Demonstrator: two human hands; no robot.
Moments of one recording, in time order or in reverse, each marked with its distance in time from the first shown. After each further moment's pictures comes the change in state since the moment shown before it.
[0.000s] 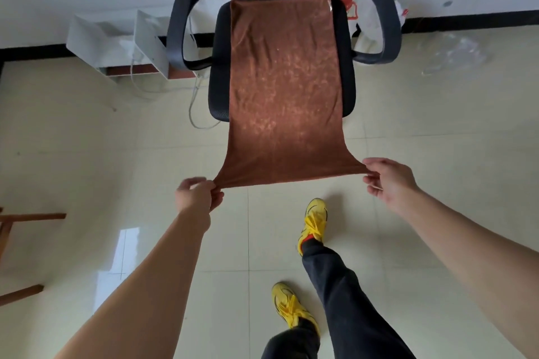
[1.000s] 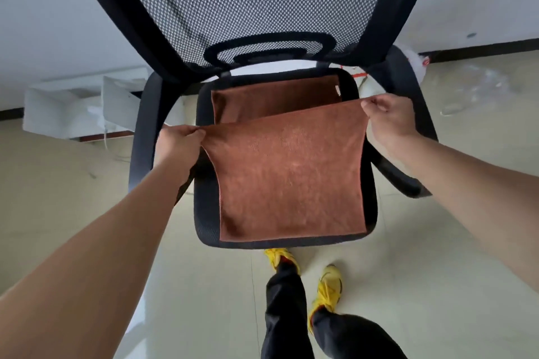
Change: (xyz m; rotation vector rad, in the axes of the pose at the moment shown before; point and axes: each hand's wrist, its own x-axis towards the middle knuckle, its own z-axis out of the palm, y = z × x) left_hand 0.184 0.324 0.248 0.524 -0.108 0.457; right_hand 0.249 -0.318 0.159 -0.372 0.109 -0.571
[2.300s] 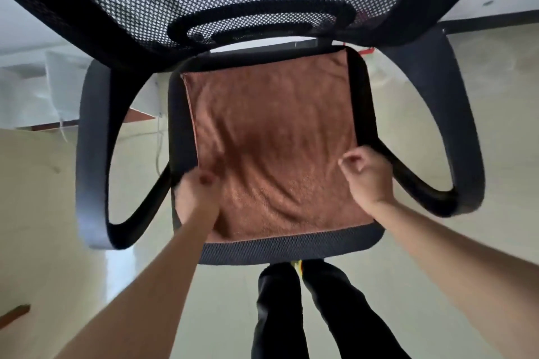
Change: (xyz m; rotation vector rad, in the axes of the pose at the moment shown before) left_hand 0.012 -0.100 0.082 0.423 0.020 0.014; right_hand -0.041 0.085 0.066 -0.298 -0.092 0.027
